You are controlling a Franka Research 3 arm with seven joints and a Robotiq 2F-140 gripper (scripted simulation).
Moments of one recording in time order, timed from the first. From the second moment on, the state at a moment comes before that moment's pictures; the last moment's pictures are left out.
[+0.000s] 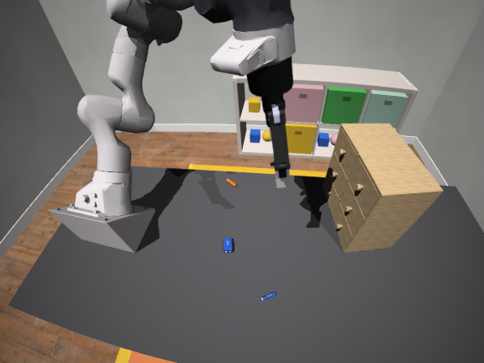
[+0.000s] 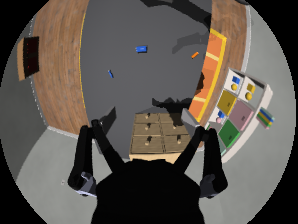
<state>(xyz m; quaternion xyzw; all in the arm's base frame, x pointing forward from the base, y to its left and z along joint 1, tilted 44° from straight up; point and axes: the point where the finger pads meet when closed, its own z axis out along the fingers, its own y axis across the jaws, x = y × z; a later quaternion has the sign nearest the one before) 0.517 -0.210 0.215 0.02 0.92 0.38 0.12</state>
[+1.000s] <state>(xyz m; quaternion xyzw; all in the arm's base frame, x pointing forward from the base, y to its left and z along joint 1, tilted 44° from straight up) 0.589 -0.167 0.178 0.20 0.80 0.39 0.41</state>
